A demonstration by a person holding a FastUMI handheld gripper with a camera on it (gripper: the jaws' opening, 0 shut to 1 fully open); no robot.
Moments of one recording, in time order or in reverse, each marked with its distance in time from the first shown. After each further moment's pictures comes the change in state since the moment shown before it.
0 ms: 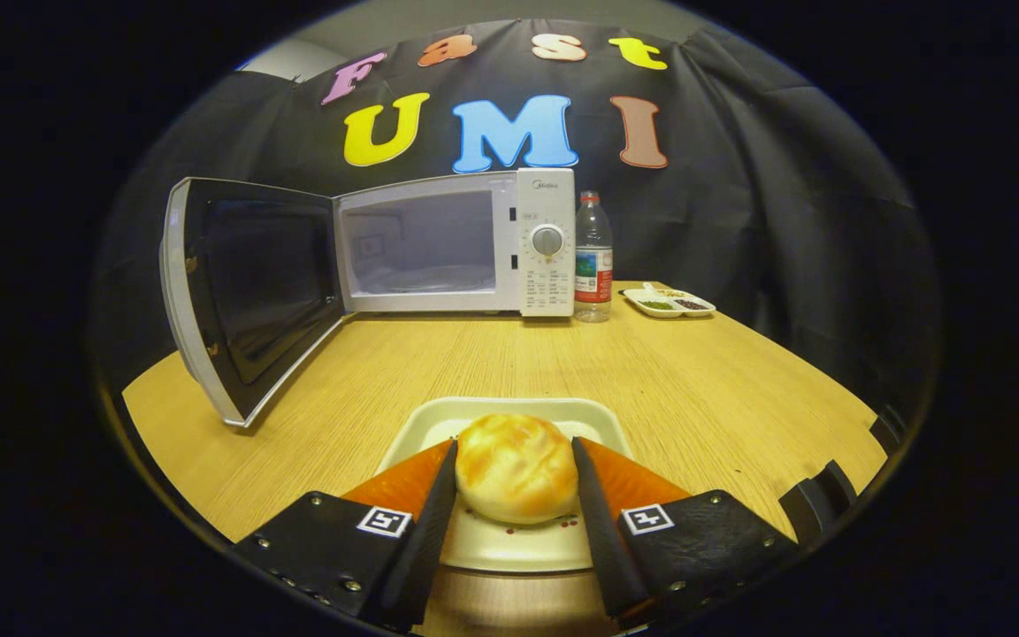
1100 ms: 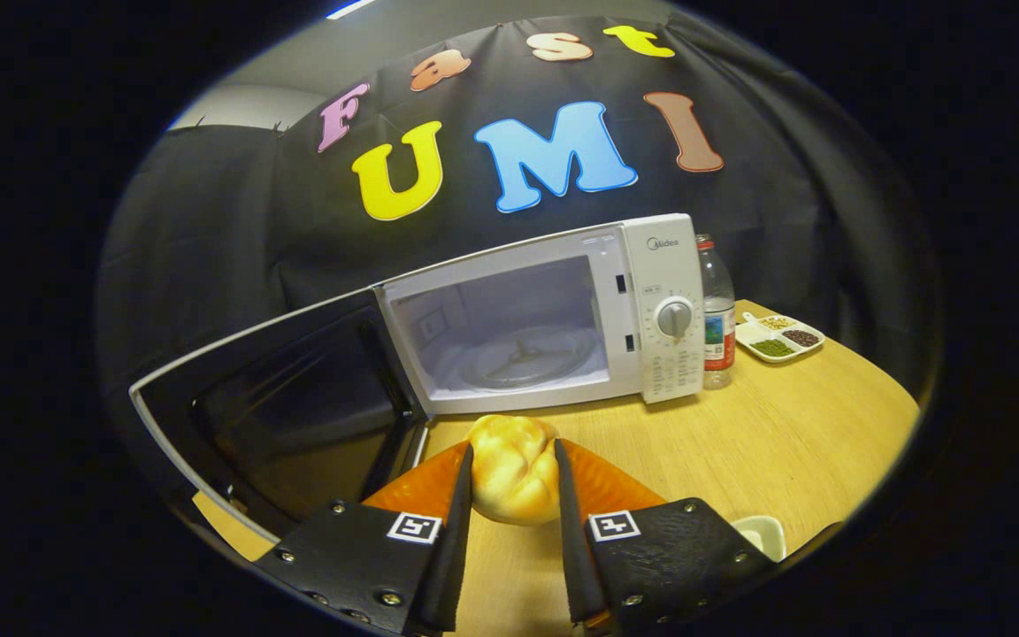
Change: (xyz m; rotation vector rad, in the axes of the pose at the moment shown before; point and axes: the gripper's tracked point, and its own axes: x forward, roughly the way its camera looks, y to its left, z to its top) arm 0.089 0.135 0.149 0.203 -0.064 0.258
